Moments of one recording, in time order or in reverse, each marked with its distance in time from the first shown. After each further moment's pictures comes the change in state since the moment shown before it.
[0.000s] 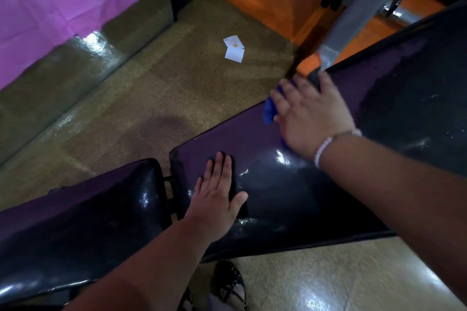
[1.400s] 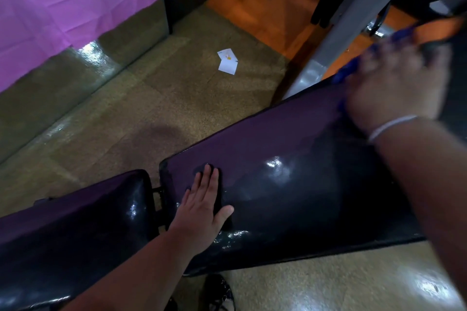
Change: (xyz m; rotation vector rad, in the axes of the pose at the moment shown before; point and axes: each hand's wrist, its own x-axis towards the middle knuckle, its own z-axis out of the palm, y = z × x) left_hand 0.001 -0.001 -0.003 0.034 -0.033 0.006; right_hand -0.009 0.107 -0.003 0.067 0.094 0.546
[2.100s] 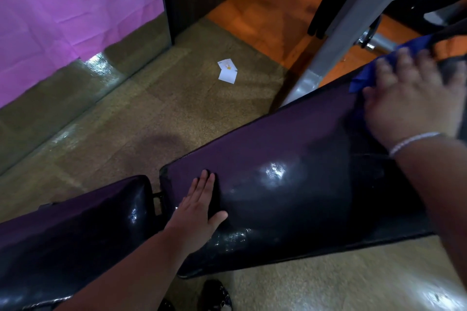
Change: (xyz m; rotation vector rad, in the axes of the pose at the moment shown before) left_hand -0.006 0.007 -0.012 -0.099 -0.008 -0.010; right_hand -0.013 0.045 -0.007 0.073 0.036 0.096
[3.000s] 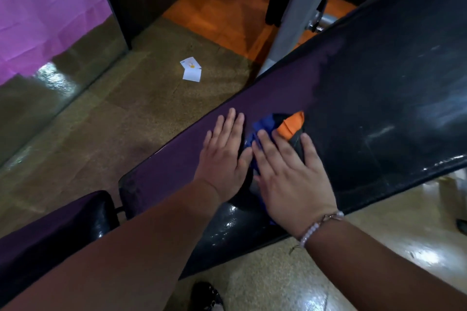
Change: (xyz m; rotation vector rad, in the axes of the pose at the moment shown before) left_hand 0.072 0.142 0.001 0.025 0.307 0.409; right_hand -0.135 -0.037 0.024 0.112 -0.063 -0.430
